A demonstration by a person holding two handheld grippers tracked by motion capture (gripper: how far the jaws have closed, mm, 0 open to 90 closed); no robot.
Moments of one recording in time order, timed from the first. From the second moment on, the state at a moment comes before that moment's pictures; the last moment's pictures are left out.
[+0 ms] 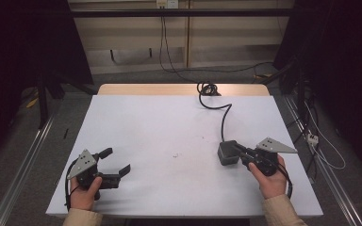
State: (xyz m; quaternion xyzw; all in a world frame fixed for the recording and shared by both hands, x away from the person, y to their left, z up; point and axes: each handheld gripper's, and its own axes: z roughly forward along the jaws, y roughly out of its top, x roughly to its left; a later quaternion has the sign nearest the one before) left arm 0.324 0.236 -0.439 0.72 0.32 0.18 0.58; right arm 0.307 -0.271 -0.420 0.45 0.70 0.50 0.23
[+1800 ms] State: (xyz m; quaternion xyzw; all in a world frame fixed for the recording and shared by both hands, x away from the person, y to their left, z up) left arm 0.324 0.234 -0.440 0.72 0.32 0.18 0.58; right arm 0.316 -0.266 -0.424 0.45 0.73 0.47 0.22
